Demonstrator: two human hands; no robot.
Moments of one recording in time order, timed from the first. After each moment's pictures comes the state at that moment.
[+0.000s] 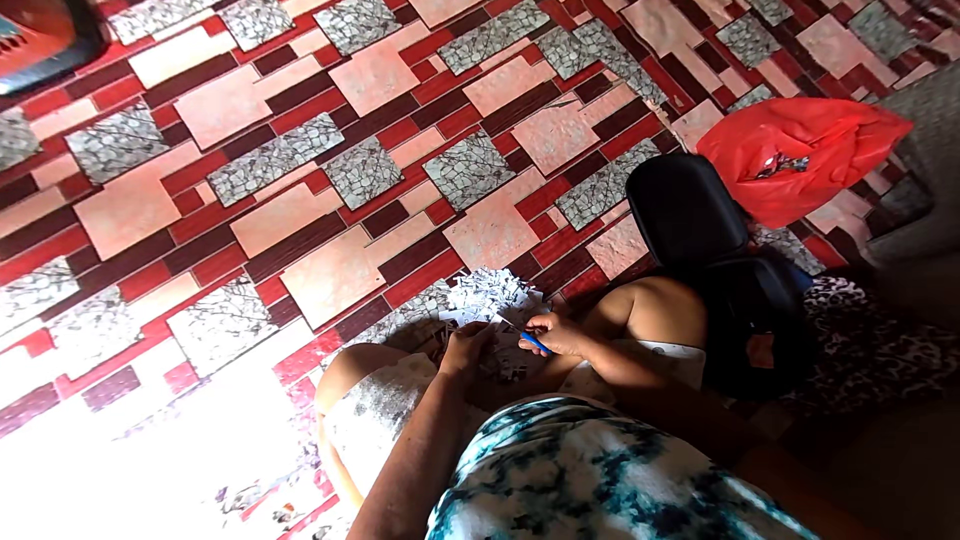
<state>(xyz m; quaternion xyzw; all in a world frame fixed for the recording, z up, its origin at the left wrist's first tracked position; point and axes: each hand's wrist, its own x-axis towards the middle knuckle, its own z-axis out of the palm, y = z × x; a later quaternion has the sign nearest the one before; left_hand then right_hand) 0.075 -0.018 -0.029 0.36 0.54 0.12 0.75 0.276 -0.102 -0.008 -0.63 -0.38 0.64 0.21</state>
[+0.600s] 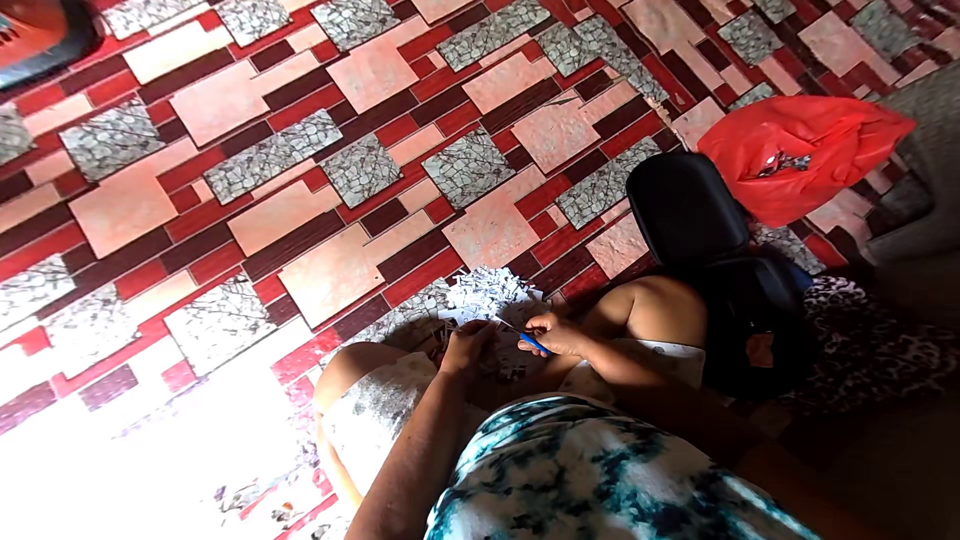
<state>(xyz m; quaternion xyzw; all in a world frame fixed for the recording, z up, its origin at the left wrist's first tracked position) 0.077 -0.018 -0.031 0.35 0.54 0.13 0.75 0.276 -0.101 -0.007 -0.63 -0.39 0.64 0.19</state>
